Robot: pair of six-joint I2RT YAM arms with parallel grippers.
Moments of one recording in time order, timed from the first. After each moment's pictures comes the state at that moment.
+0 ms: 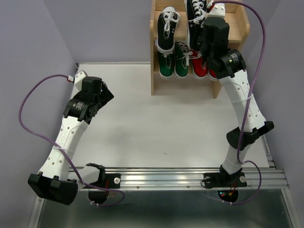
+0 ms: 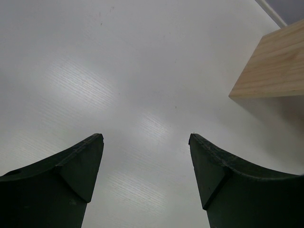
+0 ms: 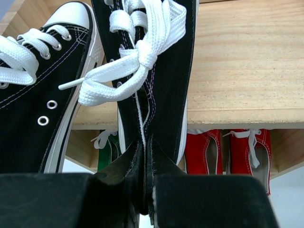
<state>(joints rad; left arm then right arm) -0.26 1.11 1.25 -0.85 -0.40 -0.77 0.51 1.81 2.42 -0.75 0.47 0.22</state>
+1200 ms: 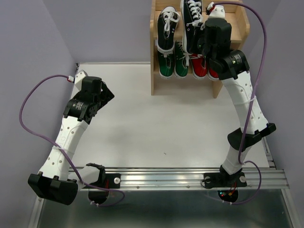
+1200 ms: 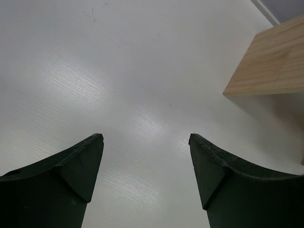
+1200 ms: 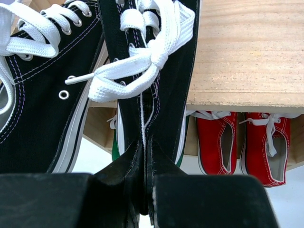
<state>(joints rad) -0.26 1.11 1.25 -0.84 -0.37 -0.78 0.51 1.79 2.42 -0.83 0.42 0.27</state>
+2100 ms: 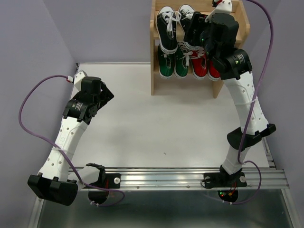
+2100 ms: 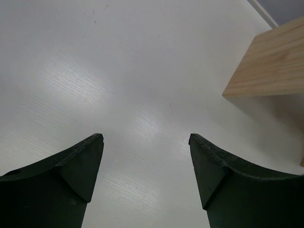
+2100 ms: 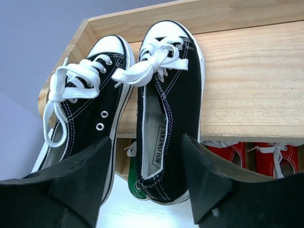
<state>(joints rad) -0.26 1.10 1.25 -0.84 -0.37 -0.78 0.51 1.80 2.49 -0.72 0.42 0.27</state>
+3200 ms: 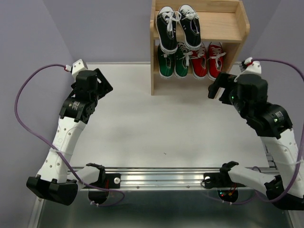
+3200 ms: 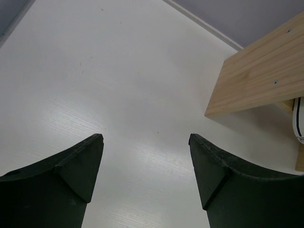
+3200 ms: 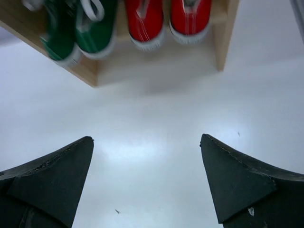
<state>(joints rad) -0.26 1.10 1.32 -0.73 -0.38 -0.62 0.51 1.04 1.59 -0.94 0.46 0.46</state>
